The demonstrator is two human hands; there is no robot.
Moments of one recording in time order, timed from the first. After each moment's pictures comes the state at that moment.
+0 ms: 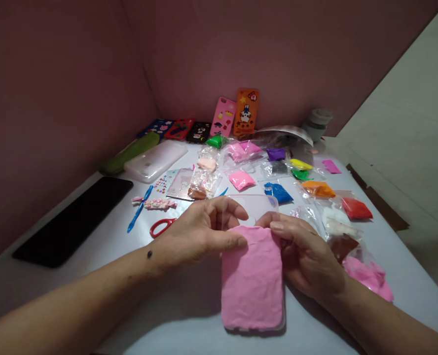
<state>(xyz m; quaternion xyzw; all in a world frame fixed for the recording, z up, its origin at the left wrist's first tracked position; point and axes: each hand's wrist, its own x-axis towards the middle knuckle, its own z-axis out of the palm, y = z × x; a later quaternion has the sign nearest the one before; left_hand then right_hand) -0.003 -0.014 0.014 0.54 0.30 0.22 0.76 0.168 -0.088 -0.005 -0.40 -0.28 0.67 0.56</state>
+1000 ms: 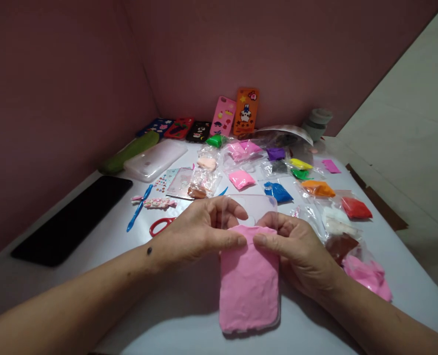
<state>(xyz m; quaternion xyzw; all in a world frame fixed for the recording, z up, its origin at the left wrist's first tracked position) -0.003 -0.013 0.014 0.54 0.31 0.20 0.75 0.169 -0.091 -0.014 -0.46 -0.30 0.65 0.53</state>
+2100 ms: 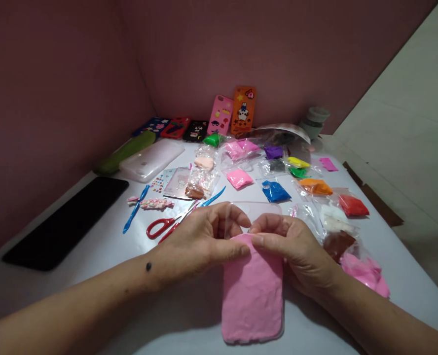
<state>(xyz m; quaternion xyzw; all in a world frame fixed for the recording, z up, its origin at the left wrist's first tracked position) -0.001 -0.022 0.016 0.55 0.31 0.18 0.75 0.169 -0.088 -0.010 -0.46 -0.29 0.67 0.51</state>
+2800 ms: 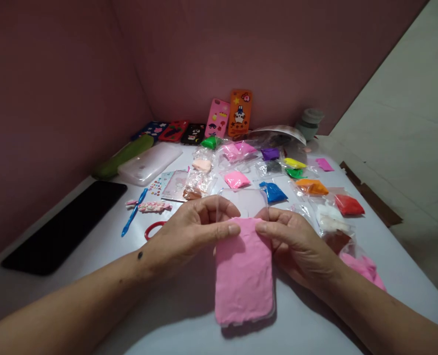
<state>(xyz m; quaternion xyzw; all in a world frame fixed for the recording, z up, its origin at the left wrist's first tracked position) -0.005 -0.015 0.015 0.55 0.31 0.23 0.74 0.172 -0.084 -0.001 -0.43 -0.26 0.67 0.54</state>
